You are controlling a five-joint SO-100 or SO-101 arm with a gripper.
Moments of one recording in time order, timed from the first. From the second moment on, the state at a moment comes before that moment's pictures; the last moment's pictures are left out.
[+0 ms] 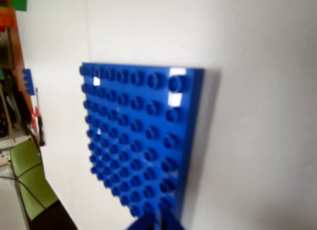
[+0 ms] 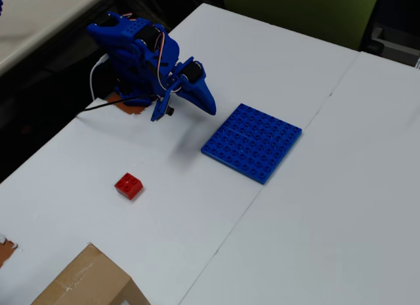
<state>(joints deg) -0.8 189.1 179.3 43.4 -3.8</state>
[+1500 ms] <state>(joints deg) 3.1 146.2 131.6 53.4 -44.3</state>
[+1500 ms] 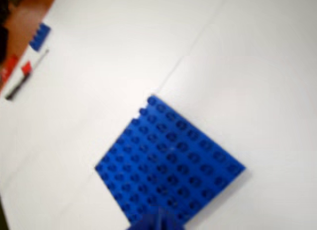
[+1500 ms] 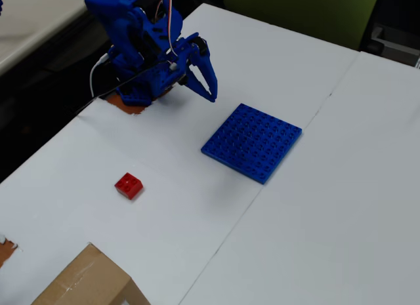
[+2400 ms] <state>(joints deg) 36.7 98.4 93.9 78.5 -133.0</state>
